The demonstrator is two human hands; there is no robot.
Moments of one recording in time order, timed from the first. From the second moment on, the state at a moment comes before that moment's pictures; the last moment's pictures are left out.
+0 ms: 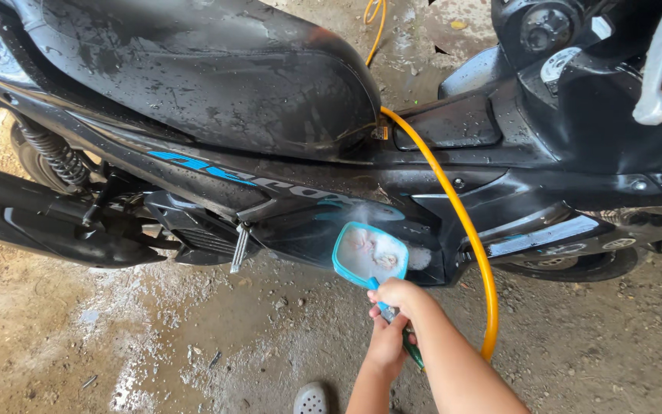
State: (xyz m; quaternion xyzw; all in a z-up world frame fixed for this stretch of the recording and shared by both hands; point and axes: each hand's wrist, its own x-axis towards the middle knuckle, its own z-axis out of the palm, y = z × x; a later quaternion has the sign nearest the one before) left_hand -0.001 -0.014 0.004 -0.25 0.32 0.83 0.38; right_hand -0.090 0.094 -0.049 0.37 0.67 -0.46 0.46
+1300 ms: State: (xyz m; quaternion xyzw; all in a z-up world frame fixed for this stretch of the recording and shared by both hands) left_hand -0.227 -0.087 -0.119 -0.39 0.32 0.83 0.24; right_hand -0.023 0.082 0.001 0.15 0.92 -0.36 -0.03
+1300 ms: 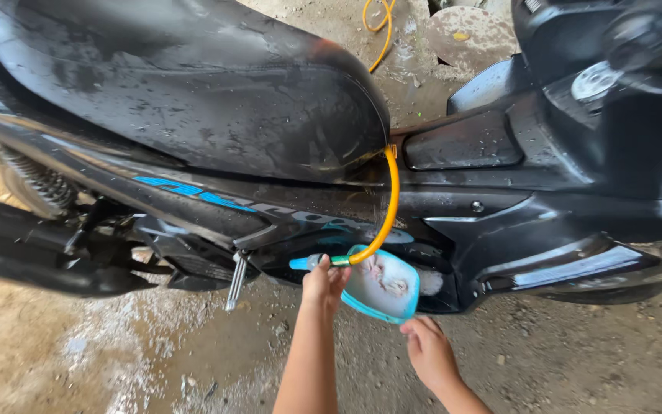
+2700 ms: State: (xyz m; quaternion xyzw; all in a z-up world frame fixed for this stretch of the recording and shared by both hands) left_hand -0.128 0.189 0.297 -0.10 0.31 0.86 0.40; right_hand -0.104 0.236 0.336 0.18 0.75 -0.43 -0.48
